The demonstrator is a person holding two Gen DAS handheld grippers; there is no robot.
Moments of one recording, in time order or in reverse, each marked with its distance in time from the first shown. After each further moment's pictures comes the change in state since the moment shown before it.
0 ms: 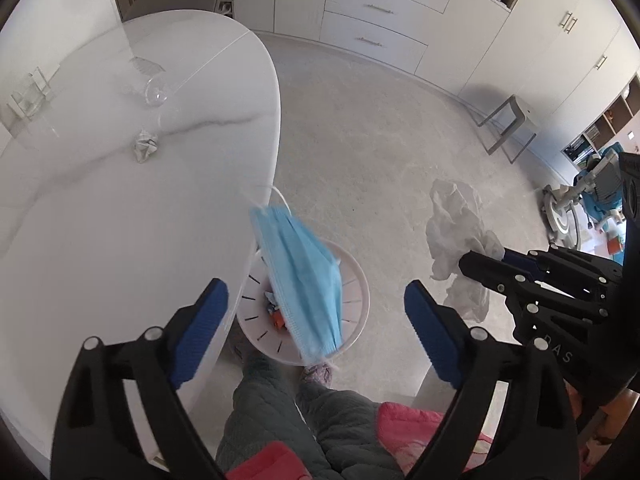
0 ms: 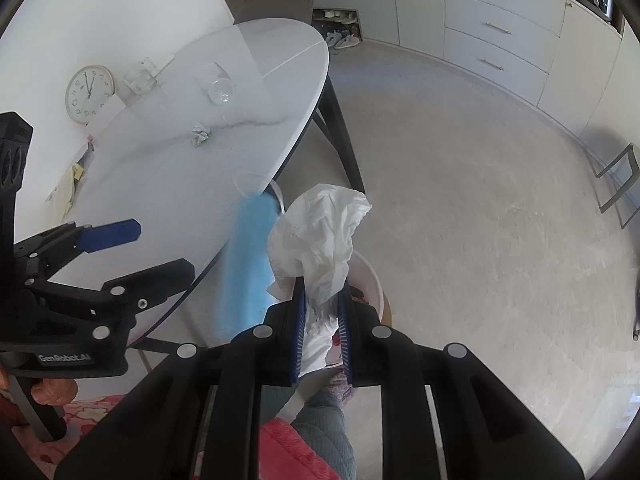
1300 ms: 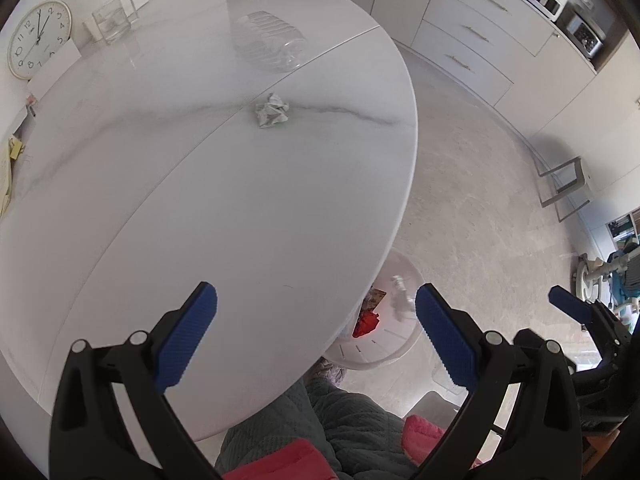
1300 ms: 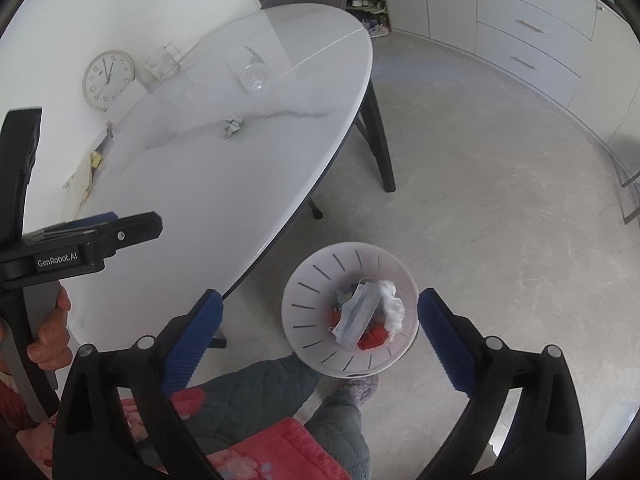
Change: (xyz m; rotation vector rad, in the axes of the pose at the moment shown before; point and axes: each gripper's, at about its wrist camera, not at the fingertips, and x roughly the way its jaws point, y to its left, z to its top) left arm -0.006 0.104 0.002 -0.288 0.037 0.140; right arm 0.029 0.024 0.029 -0.027 0.040 0.075
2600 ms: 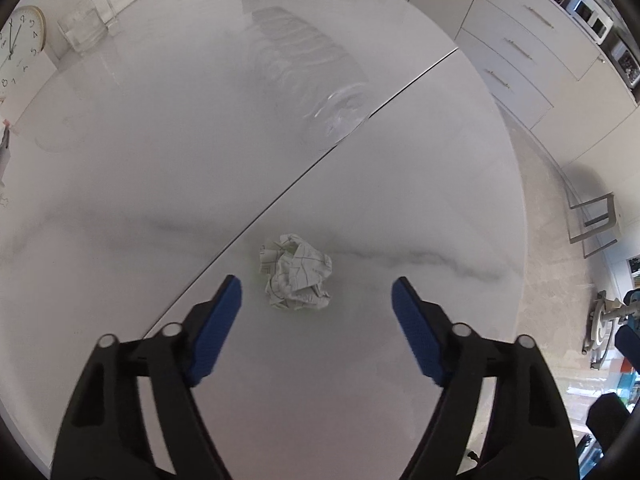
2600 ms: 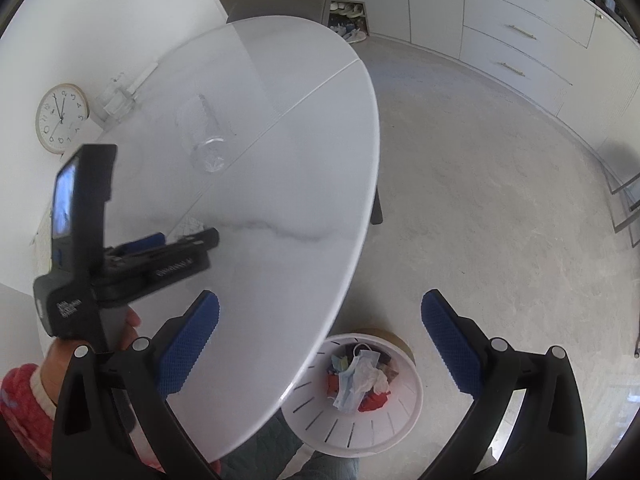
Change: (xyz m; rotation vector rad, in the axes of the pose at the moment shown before) left arm 0.139 0.032 0.155 -0.049 0.013 0.065; right arm 0.083 0.019 0.154 0.036 0.007 -0.080
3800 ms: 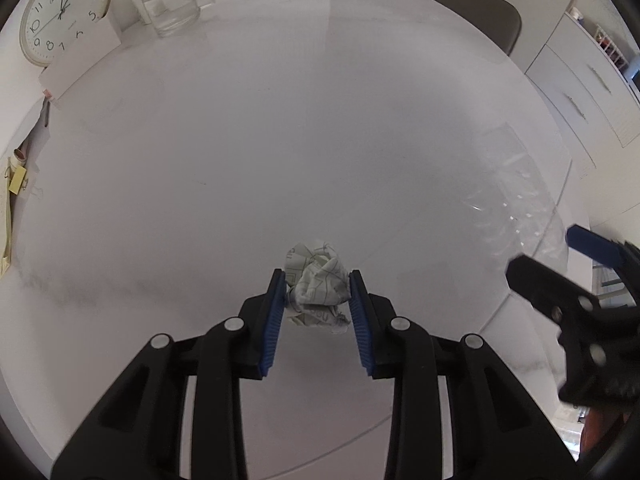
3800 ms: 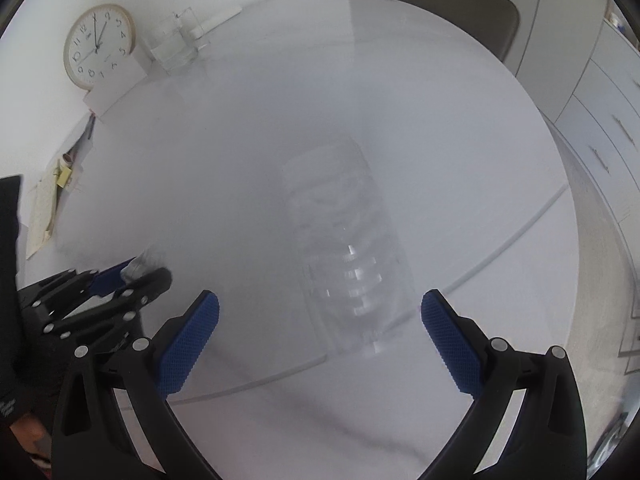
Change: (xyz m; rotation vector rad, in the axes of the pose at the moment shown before) left arm -0.005 0.155 0.077 -0.173 -0.022 0.070; right arm 0.143 0.178 0.147 -0.351 0.092 0.045
